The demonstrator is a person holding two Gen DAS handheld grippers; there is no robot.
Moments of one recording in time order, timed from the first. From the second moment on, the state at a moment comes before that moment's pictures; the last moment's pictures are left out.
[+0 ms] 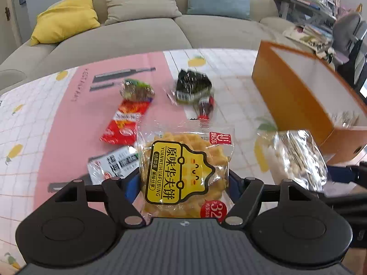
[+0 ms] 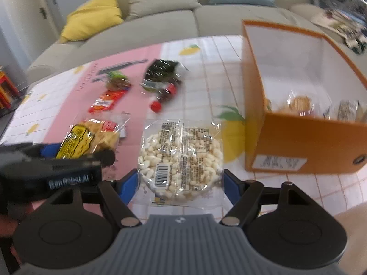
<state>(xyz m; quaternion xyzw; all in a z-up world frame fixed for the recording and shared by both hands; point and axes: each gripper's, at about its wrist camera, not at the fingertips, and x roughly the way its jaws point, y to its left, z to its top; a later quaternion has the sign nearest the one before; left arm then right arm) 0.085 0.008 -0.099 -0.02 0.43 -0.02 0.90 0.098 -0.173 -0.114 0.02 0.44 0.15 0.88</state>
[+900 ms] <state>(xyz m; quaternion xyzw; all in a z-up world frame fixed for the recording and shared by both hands) 0.222 -0.179 -0.017 0.10 0.41 -0.27 0.86 0.186 -0.331 -0.026 -0.13 0.45 0.13 0.88</state>
